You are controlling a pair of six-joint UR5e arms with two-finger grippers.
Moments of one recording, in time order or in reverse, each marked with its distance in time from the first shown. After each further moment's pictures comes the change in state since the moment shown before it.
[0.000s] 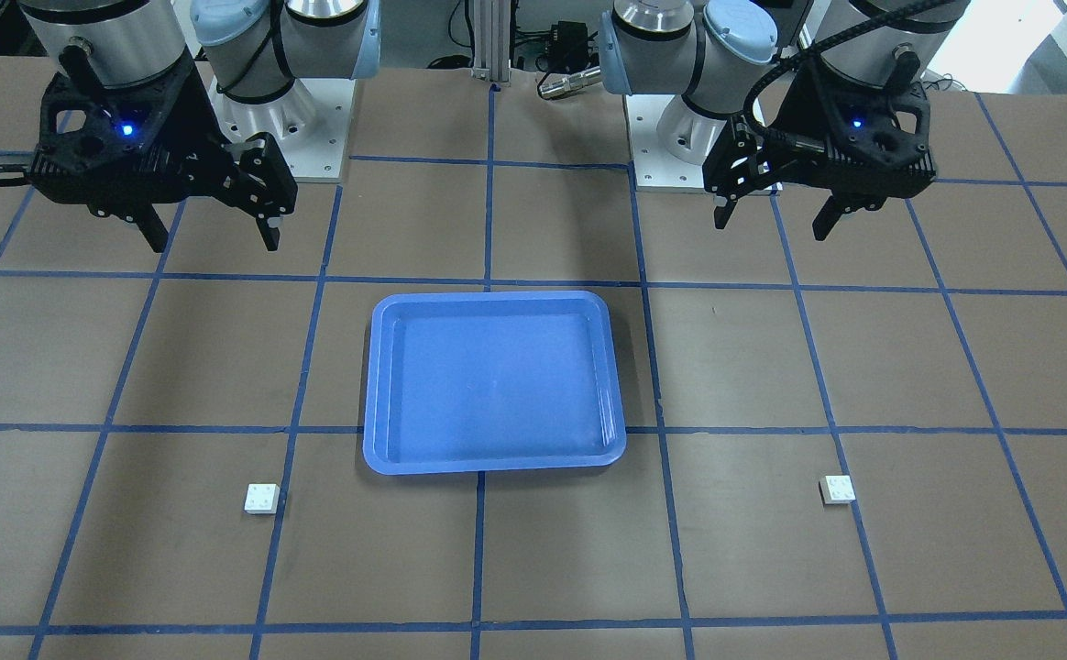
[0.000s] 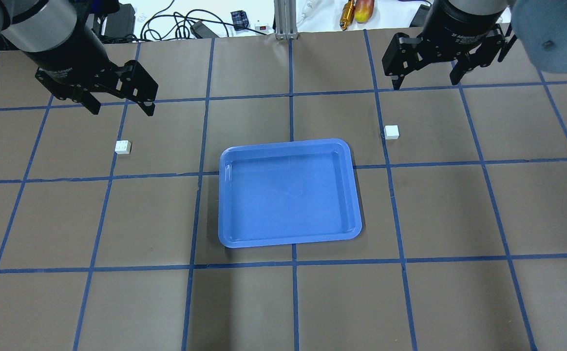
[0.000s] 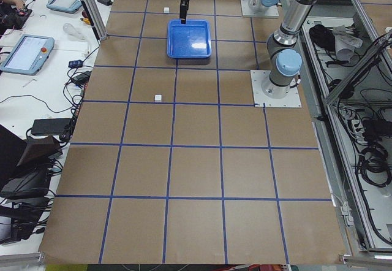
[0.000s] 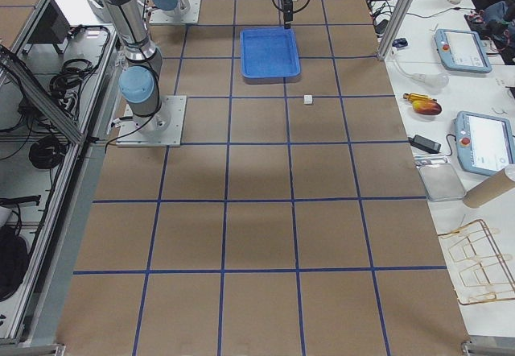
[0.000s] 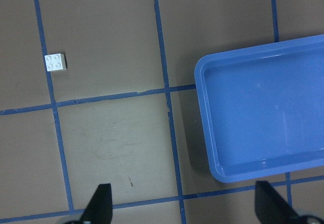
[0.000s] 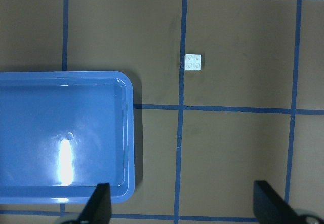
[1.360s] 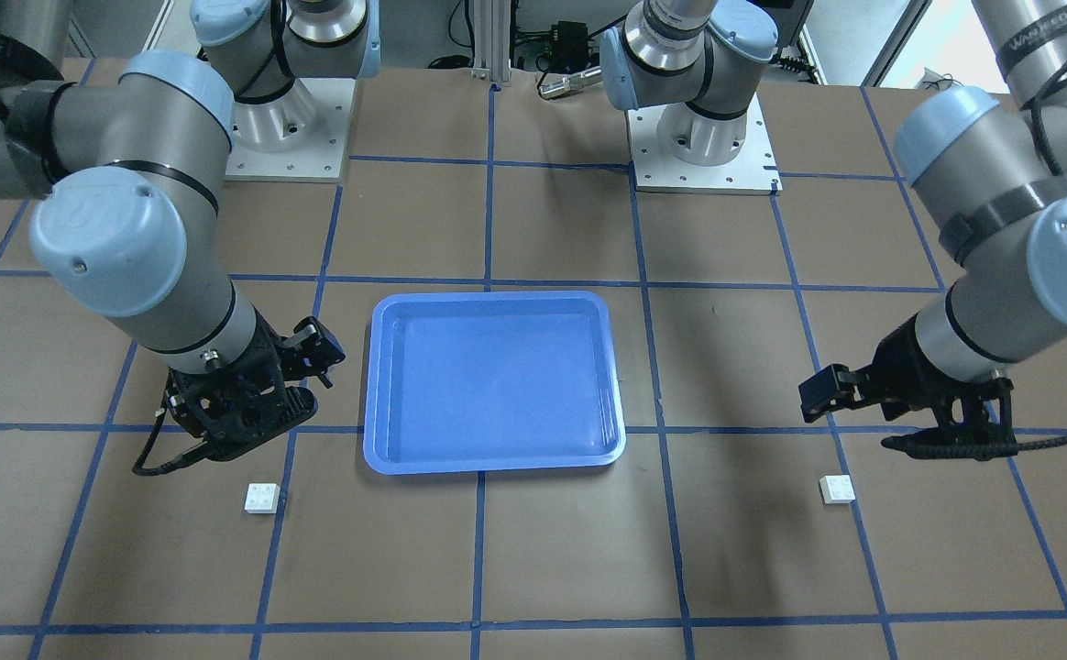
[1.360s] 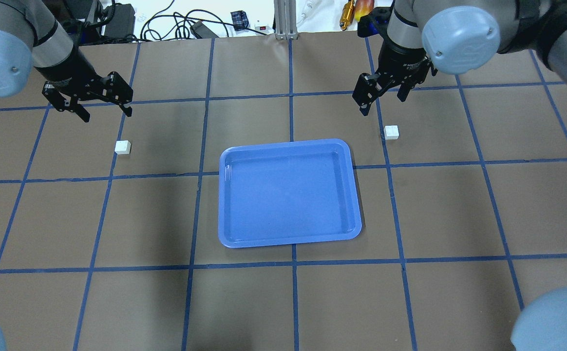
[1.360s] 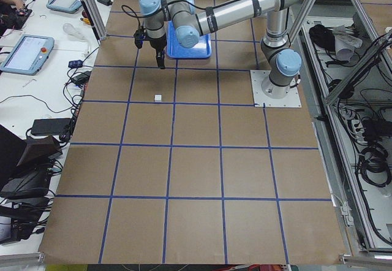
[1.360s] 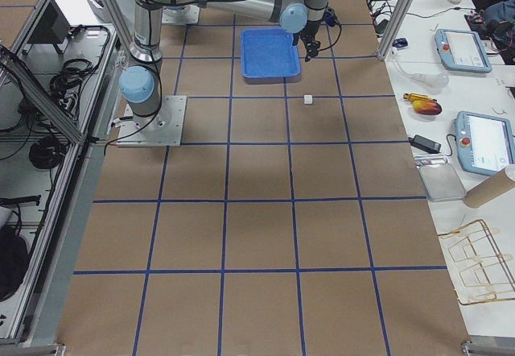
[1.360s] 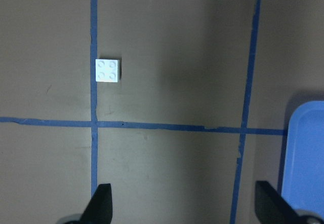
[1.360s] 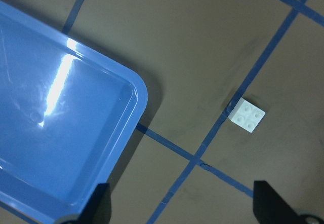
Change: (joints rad) left arm 0.211 -0.385 0.001 0.283 0.008 0.104; right arm 0.007 0.338 -0.016 -0.141 0.049 -0.585
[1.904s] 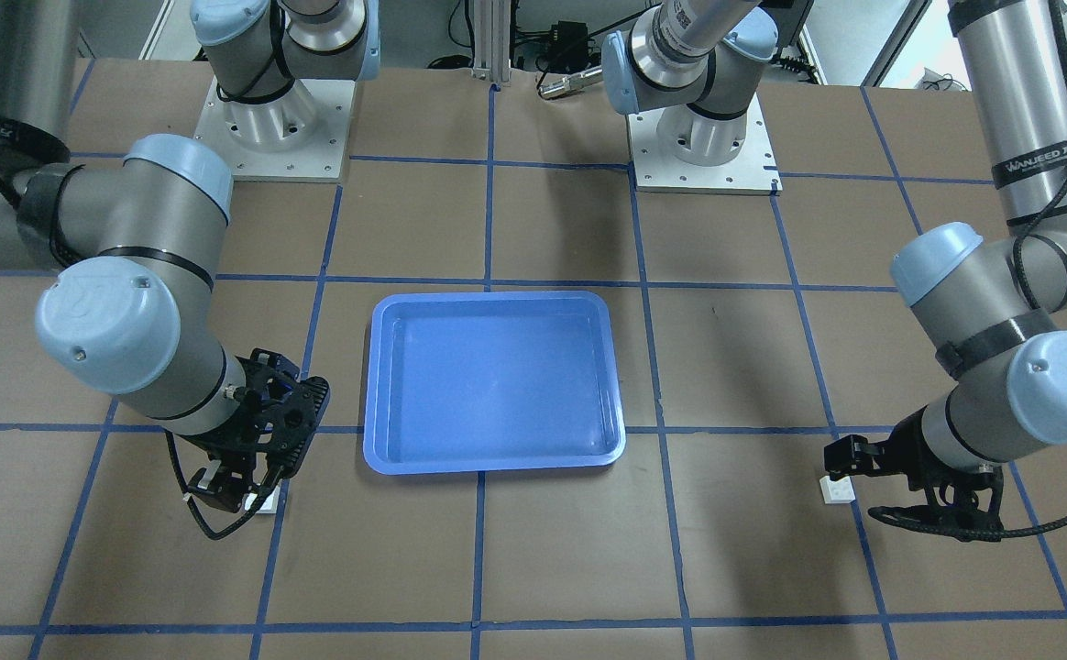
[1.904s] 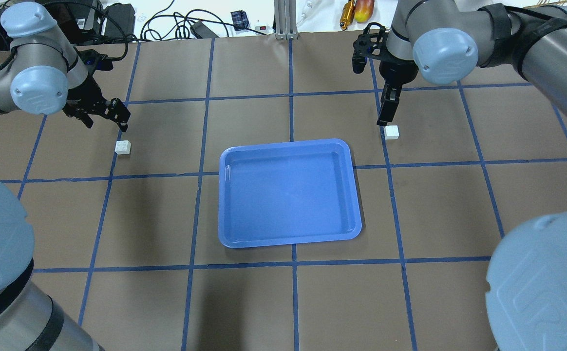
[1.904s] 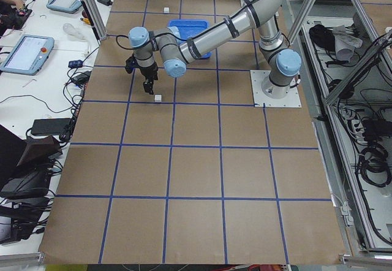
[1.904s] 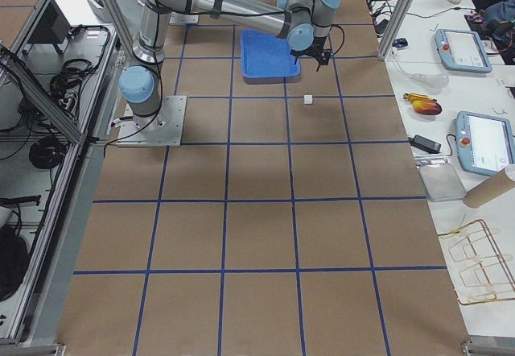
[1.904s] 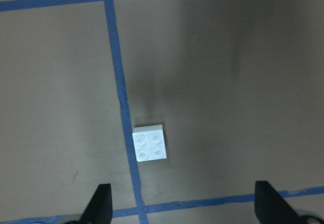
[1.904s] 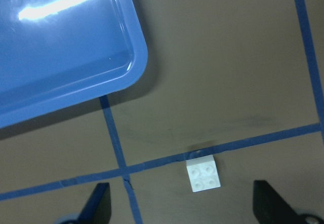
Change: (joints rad) left arm 0.041 -0.174 0.005 0.173 0.102 0.214; right arm -0.044 0.086 0.003 -0.117 0.009 -0.757
